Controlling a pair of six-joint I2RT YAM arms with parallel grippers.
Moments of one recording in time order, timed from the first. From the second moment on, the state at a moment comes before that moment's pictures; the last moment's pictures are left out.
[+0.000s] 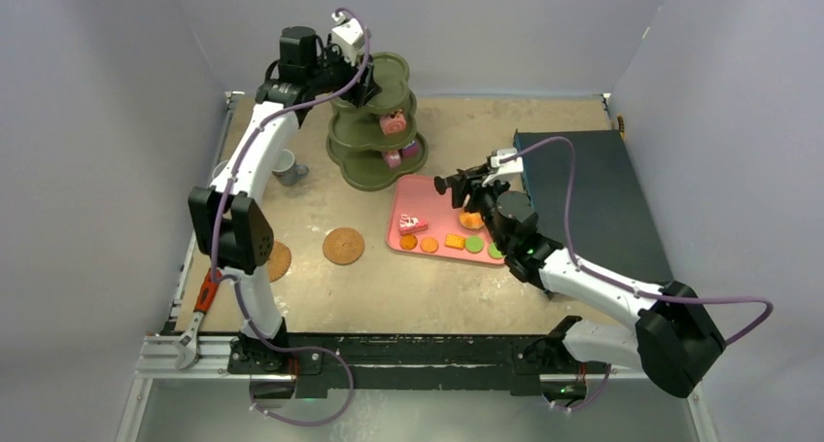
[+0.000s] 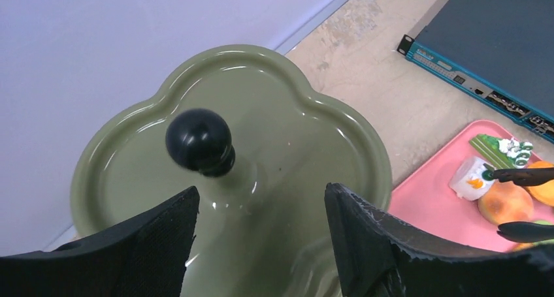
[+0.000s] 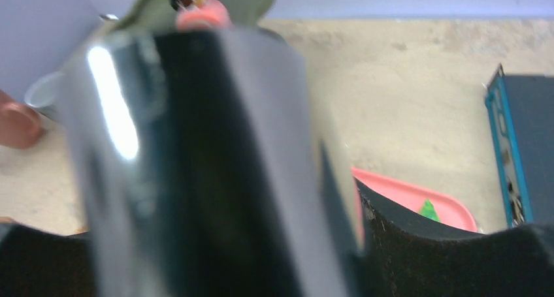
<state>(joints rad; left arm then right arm) -0.21 1.88 1.90 -0.36 0.52 0.23 0.69 1.17 0.59 0.56 0.36 0.24</state>
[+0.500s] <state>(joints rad) -0.19 2.08 2.06 -0.26 0.70 0.26 0.61 1.17 0.53 0.43 0.45 0.27</state>
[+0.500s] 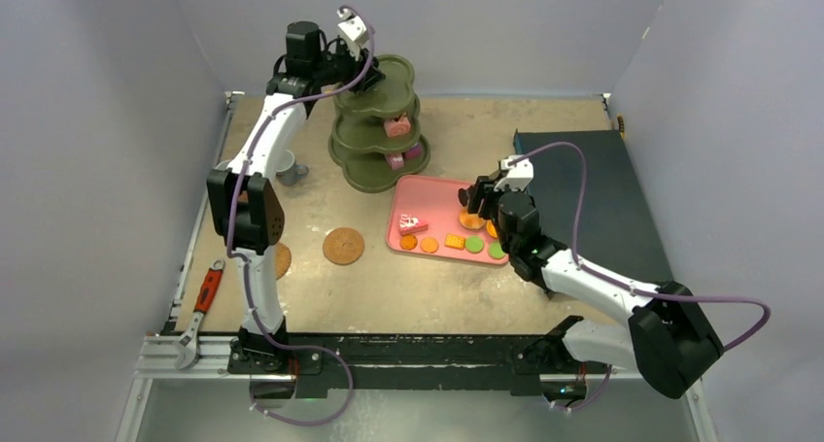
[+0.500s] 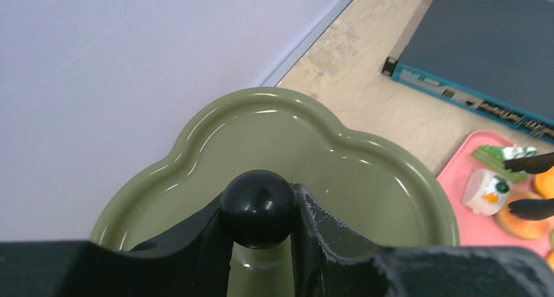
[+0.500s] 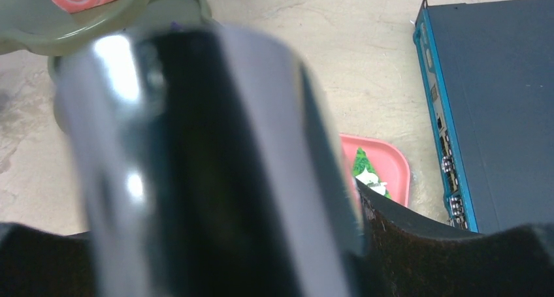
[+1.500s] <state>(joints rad) -0.34 1.86 1.76 -0.16 -0.06 0.00 0.60 1.27 0.50 0.49 0.49 0.30</state>
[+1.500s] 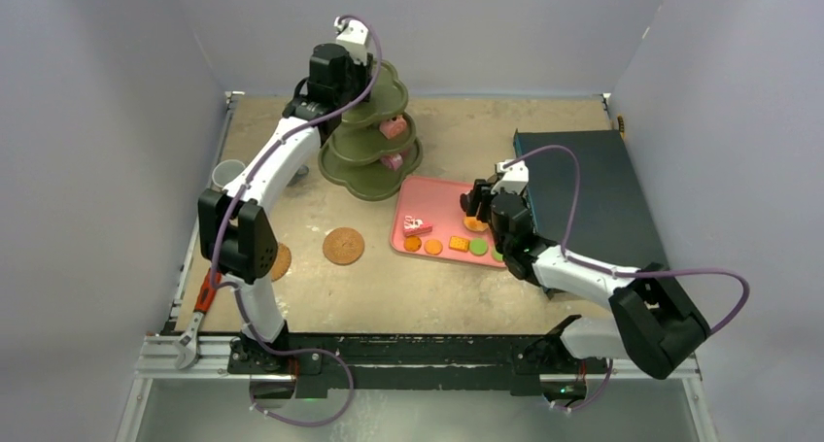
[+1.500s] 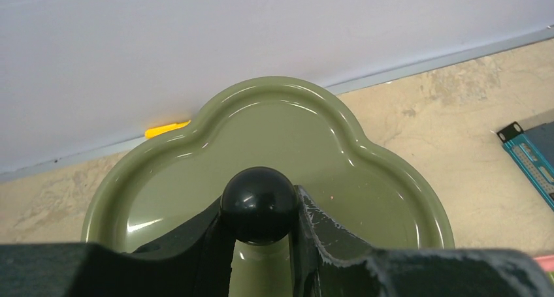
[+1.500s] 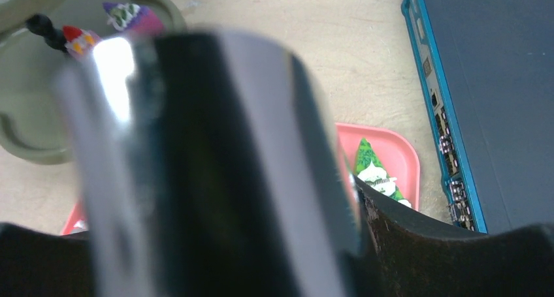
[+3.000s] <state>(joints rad) -0.27 1.69 1.77 -0.36 0.23 0.16 0.79 1.65 1.09 0.64 0.24 0.23</state>
